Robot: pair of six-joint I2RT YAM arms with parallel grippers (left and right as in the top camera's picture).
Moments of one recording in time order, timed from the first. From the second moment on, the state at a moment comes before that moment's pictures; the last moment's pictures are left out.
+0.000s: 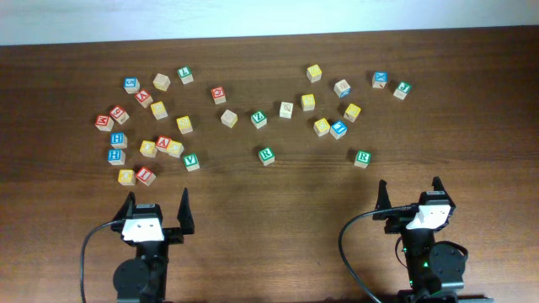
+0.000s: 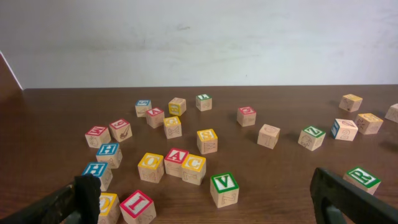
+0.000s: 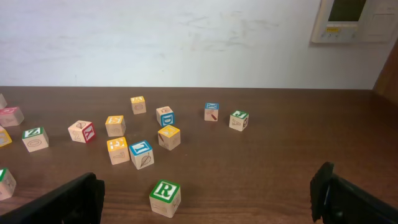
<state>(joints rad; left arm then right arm) -0.04 0.01 0.01 -0.07 -0.07 0.00 0.00 0.01 0.01 -0.07 0.02 0.00</state>
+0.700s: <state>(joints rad) -0.04 0.01 0.01 0.03 0.04 0.00 0.00 0.01 0.01 -0.07 0.02 0.00</state>
